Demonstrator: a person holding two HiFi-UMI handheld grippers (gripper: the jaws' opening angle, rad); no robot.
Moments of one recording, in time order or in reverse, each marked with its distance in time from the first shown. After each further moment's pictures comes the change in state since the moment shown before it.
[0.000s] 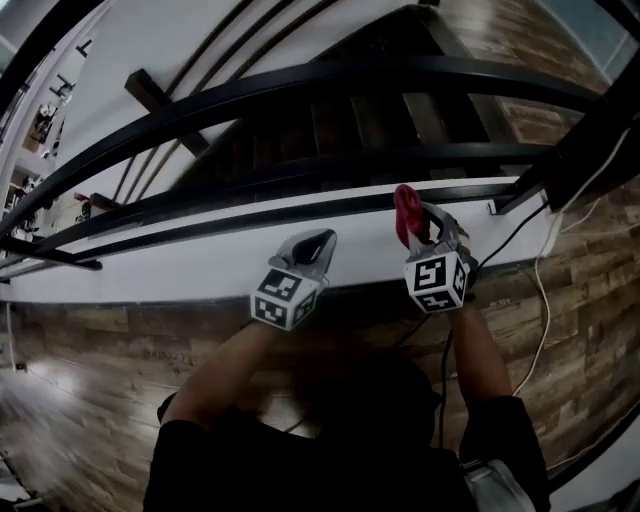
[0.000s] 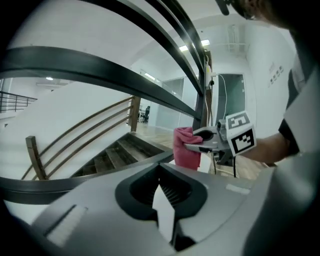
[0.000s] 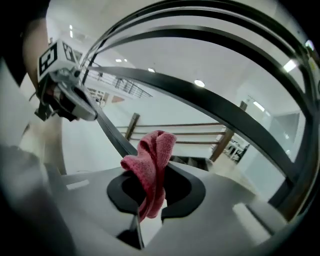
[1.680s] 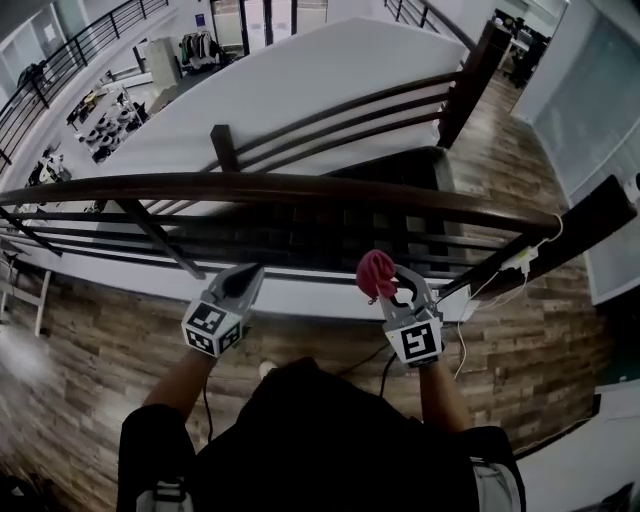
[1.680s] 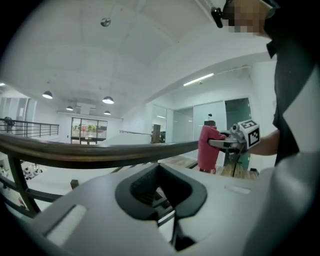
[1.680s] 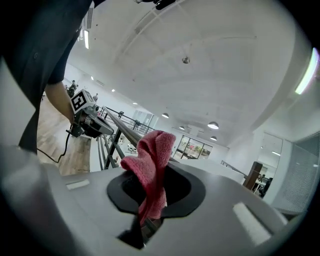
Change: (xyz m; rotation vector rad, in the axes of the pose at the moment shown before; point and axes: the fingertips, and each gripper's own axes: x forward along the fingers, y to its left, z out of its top) left arm -0.529 0.063 0.464 -0.001 -0.190 0.207; right arm -0.352 -0.023 0.612 -0.053 -0.411 0.197
